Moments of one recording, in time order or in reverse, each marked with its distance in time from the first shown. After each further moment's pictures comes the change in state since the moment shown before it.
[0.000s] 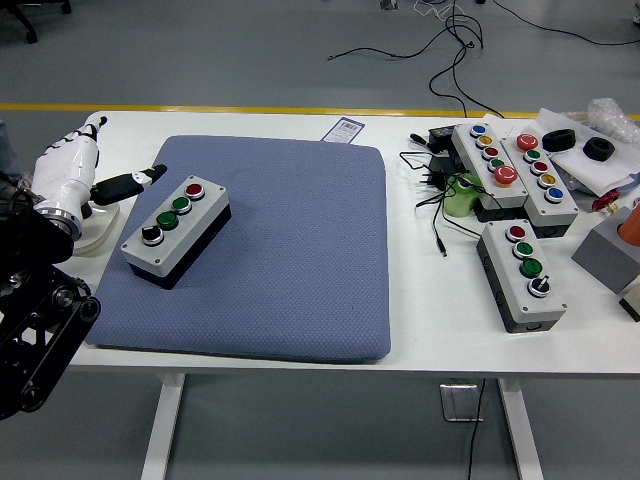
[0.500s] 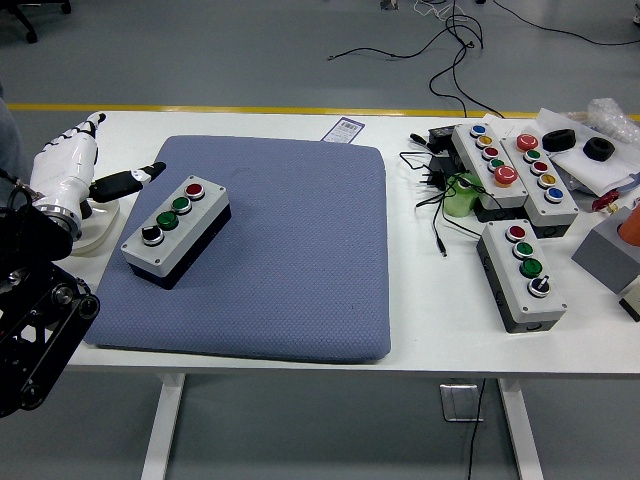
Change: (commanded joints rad) left arm -0.005 0.000 0.002 -0.005 0.009 -0.009 0.007; right arm -0.001 -0.003 -0.014 0.000 0.014 0.000 0.002
